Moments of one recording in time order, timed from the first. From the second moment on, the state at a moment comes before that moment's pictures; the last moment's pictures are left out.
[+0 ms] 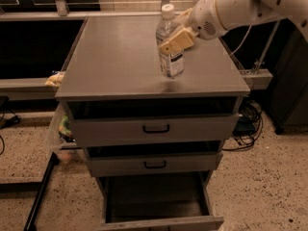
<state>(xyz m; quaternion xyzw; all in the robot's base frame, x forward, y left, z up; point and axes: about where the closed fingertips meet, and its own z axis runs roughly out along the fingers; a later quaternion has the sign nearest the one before) 0.659 -0.065 0.985 -0.55 0.69 0.15 0.46</state>
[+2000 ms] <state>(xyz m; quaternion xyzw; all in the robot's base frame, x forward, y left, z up) 0.712 -0.080 0.939 -0.46 0.73 0.22 0.46</state>
